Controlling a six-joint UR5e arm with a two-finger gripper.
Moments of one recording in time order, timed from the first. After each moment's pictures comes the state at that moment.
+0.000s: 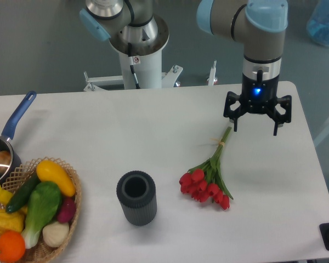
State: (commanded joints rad) arm 2.77 -1.76 -1.70 -0.90 1.39 1.02
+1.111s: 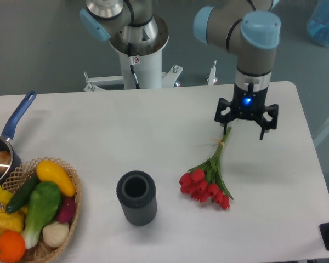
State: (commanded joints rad) arm 2.77 -1.82 -1.84 -0.91 1.39 1.13
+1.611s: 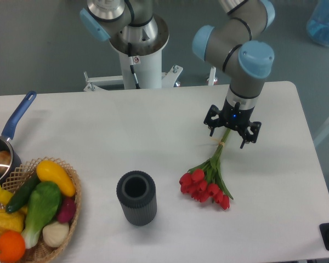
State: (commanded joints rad) arm 2.78 -1.89 -1.87 -0.92 1.39 1.33
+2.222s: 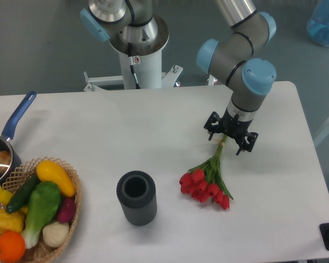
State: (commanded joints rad) arm 2.78 -1.96 -1.84 -0.91 1.39 1.33
